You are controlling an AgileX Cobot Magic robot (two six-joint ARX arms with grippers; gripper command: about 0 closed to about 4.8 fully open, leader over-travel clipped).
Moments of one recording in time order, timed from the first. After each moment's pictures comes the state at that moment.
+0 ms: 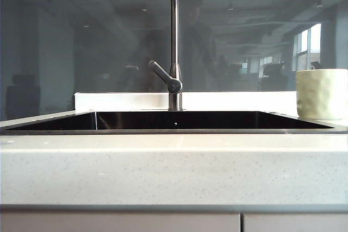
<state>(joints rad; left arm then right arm) 0.01 0.00 0.01 0.03 0.14 0.04 -0.06 0.00 0.00 0.06 -0.06 0.13</state>
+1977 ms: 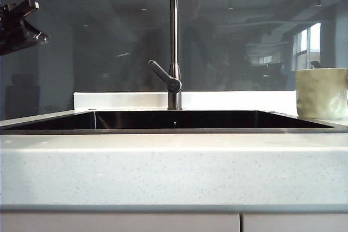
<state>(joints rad) 0.01 1.39 0.50 0.99 0.43 -0.27 -0.37 1.66 0.60 0.93 -0.42 -0.14</state>
